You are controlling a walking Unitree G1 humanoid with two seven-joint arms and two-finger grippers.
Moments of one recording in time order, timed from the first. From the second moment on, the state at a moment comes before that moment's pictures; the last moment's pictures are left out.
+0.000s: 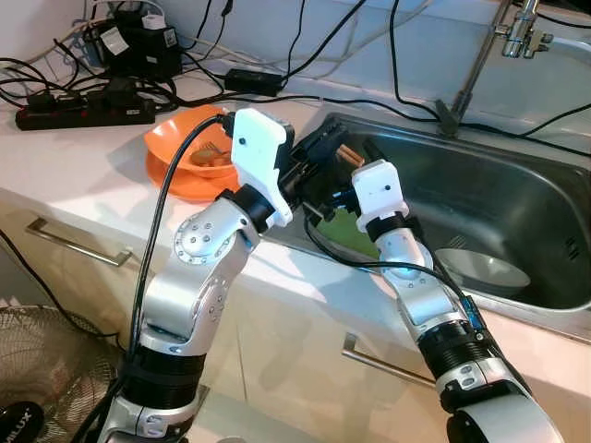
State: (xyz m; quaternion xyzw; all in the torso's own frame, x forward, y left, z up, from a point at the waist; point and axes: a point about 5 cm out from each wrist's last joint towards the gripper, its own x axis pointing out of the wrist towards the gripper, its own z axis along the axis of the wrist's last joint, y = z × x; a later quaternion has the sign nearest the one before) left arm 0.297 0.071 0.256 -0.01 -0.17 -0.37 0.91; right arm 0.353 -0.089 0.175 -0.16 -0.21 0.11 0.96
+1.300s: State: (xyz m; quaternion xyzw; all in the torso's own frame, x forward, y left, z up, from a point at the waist) left arm 0.297 0.066 0.256 0.01 -0.18 -0.37 0.91; right arm 0.352 -0.083 0.172 -0.17 -0.21 0.13 0.95
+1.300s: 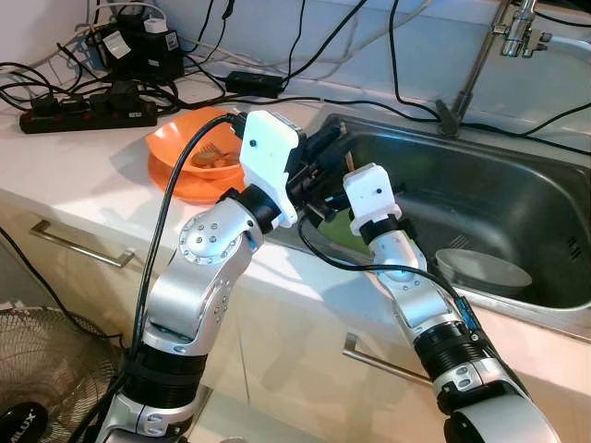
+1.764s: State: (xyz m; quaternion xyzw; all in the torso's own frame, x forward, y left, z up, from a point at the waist) left arm 0.297 0.069 0.256 0.01 -0.17 -0.38 0.91; right arm 0.358 -0.097 0.171 -0.17 -0.20 0.09 0.96
